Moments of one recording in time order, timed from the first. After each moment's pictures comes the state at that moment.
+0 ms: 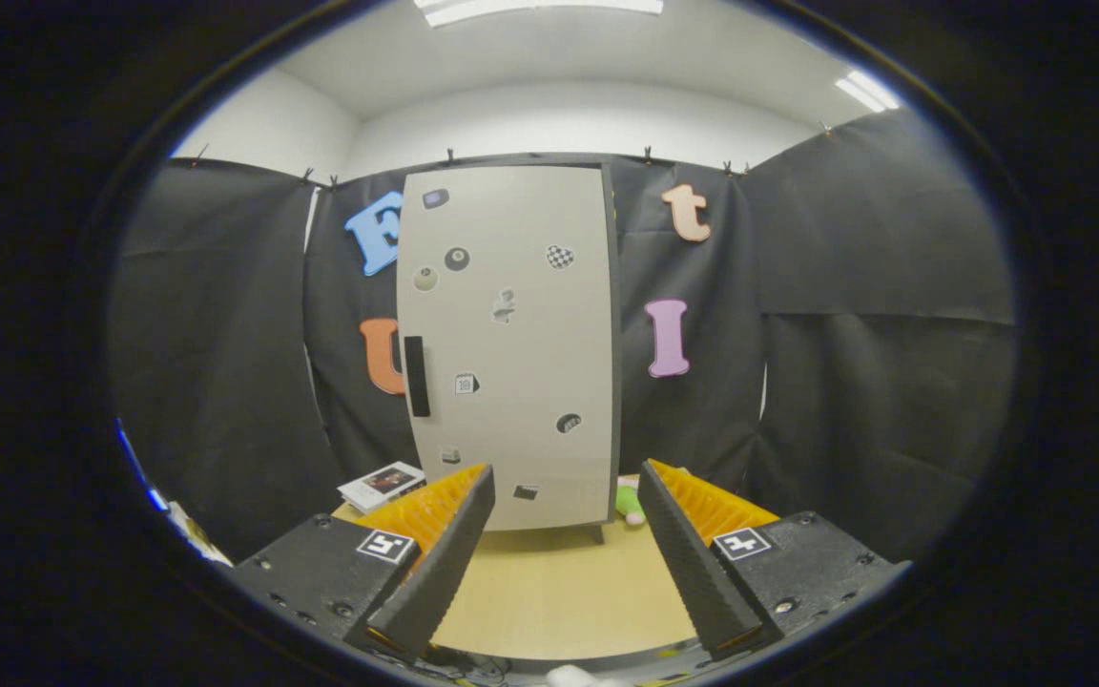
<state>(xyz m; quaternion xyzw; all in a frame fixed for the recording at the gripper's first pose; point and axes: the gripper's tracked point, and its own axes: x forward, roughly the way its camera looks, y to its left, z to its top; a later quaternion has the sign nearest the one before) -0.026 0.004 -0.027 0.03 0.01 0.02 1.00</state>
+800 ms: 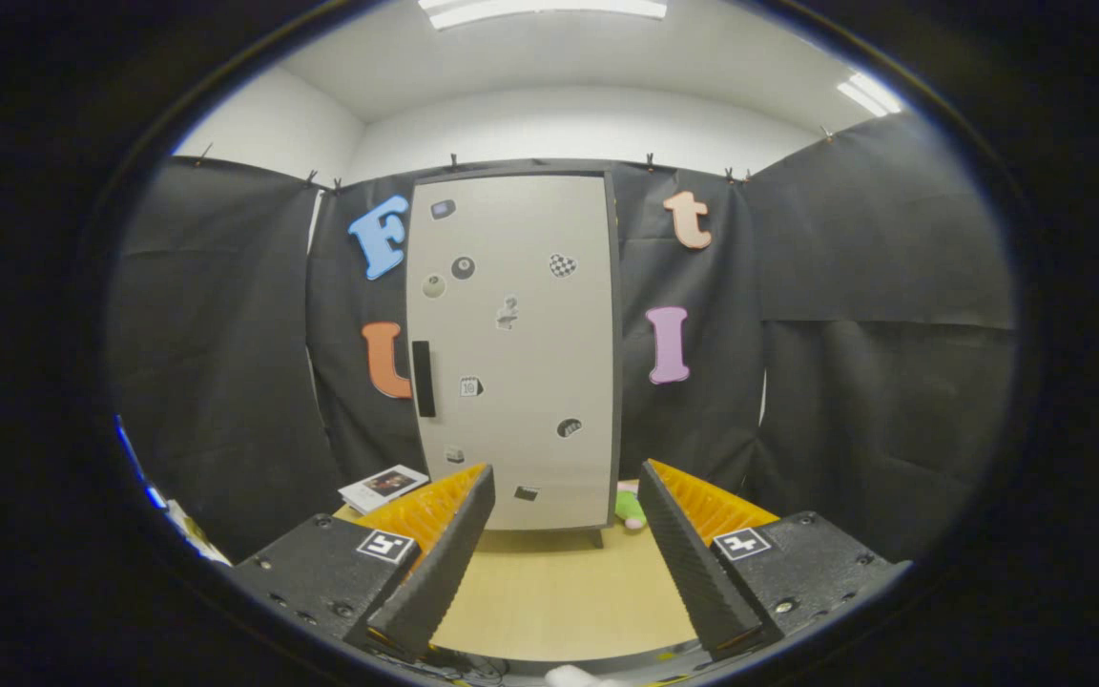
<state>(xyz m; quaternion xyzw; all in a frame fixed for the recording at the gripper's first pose) -0.033 0.007 -0.023 0.02 0.00 0.02 1.00</state>
